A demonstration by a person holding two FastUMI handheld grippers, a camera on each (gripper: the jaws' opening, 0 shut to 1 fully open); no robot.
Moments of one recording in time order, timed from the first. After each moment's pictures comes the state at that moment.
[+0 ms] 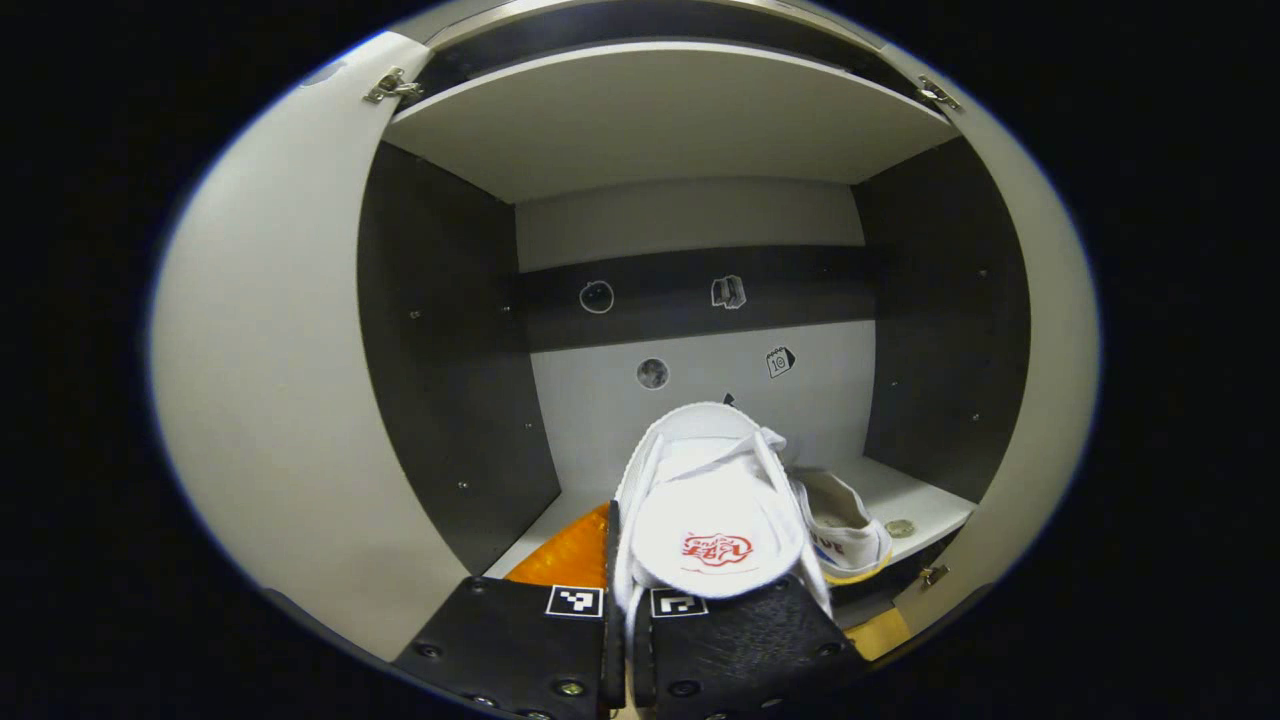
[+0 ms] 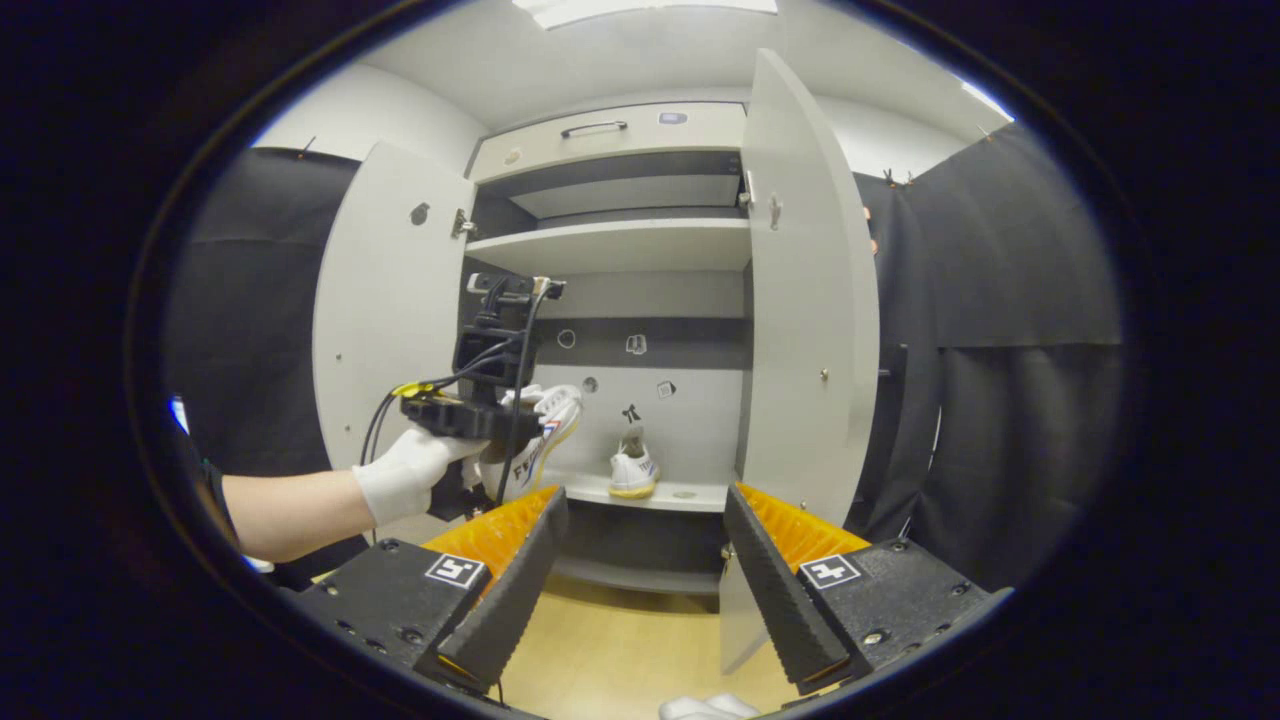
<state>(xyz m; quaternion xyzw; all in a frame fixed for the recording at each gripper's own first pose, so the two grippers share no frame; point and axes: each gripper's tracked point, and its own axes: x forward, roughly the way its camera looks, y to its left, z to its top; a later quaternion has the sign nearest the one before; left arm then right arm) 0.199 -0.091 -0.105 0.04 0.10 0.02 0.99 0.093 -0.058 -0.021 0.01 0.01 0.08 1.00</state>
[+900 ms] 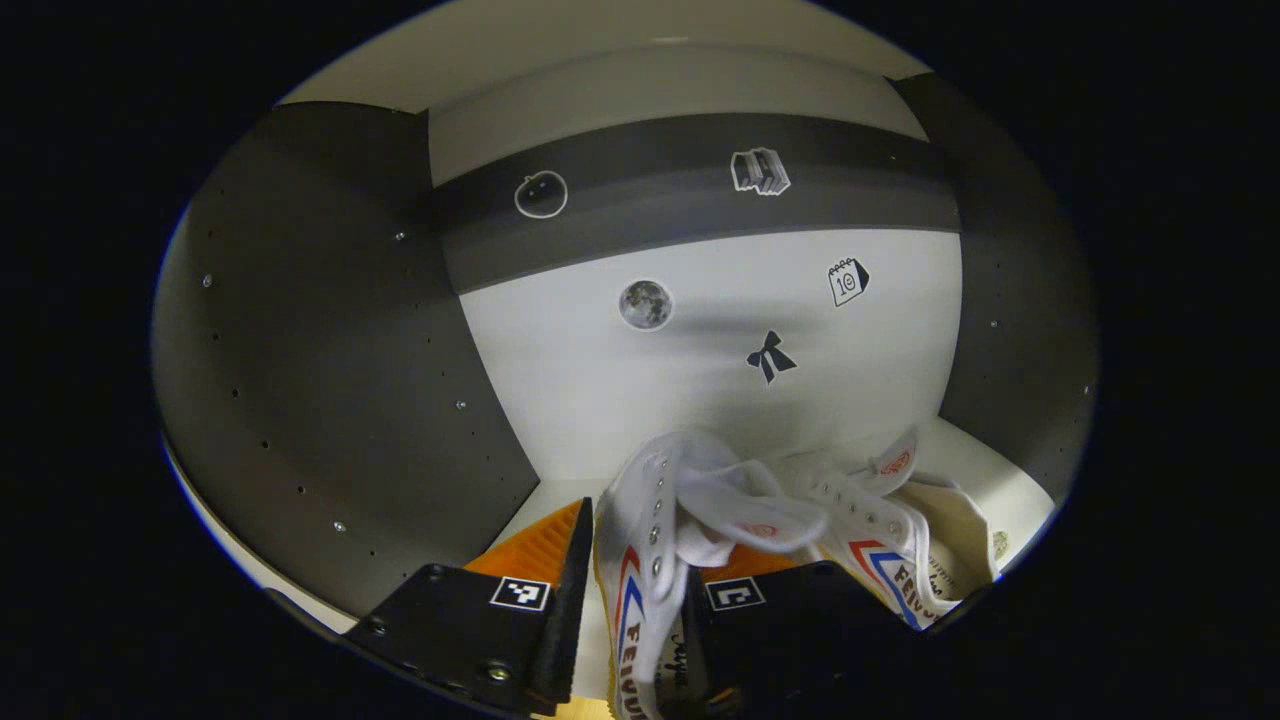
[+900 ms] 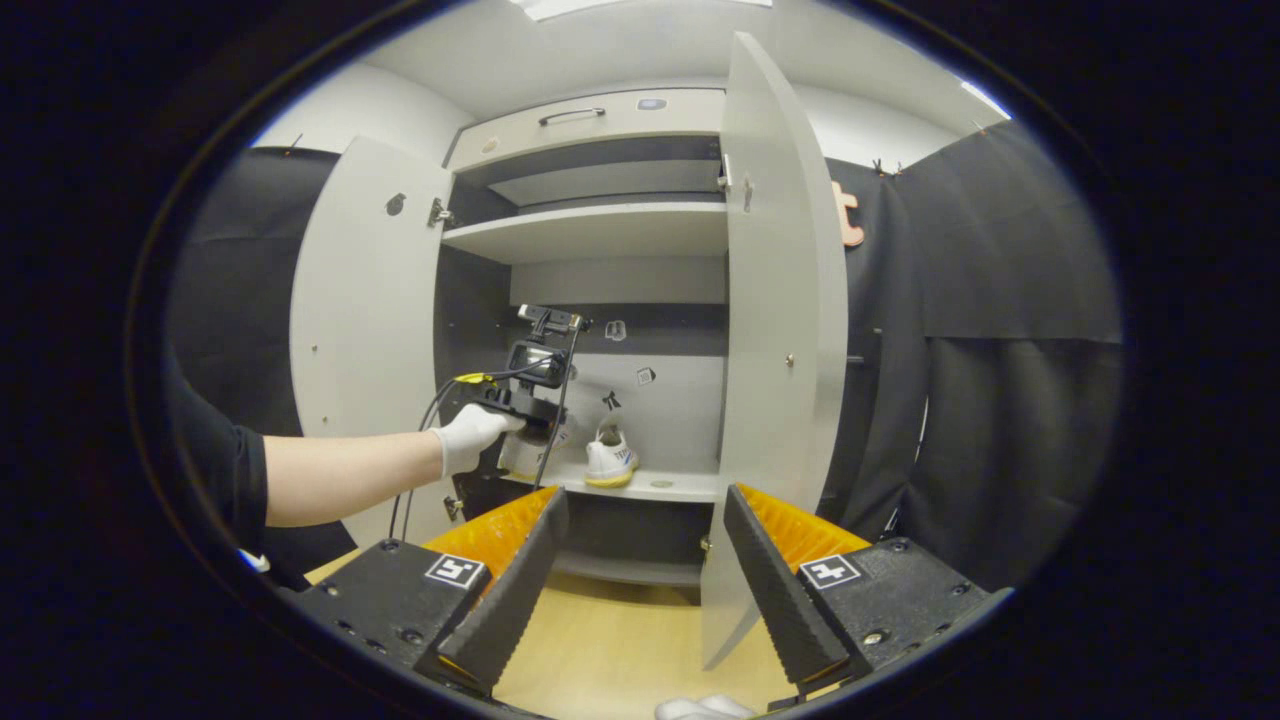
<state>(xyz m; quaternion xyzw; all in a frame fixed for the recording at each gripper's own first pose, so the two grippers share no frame) 0.219 -0.086 -0.157 0.07 0.23 0.03 0.97 0.102 -0.078 -0.029 0.01 0.04 0.06 1.00</state>
